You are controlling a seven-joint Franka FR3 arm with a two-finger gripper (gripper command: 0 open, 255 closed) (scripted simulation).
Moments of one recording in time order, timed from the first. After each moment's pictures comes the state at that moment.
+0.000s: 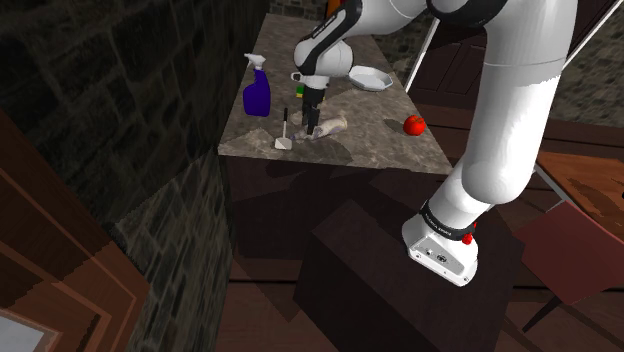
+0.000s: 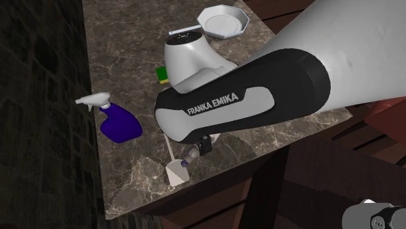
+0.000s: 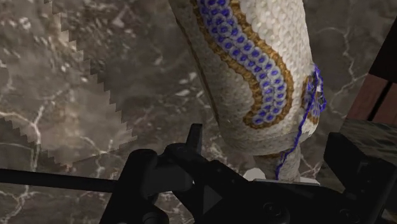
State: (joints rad) arm 0.09 0.41 -0.21 -2.07 0.35 2.30 -1.32
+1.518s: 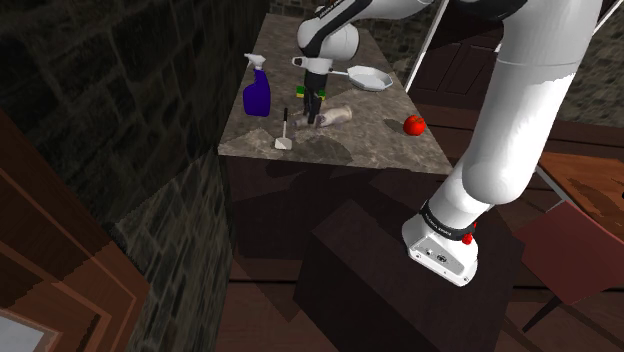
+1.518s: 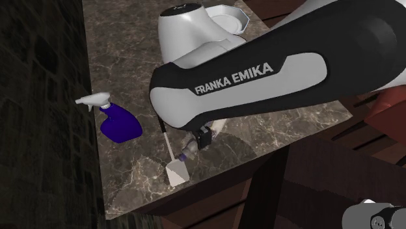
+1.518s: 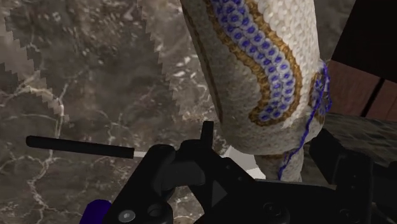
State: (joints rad) arm 0.11 0.32 -0.23 -2.06 0.30 2.20 -1.27
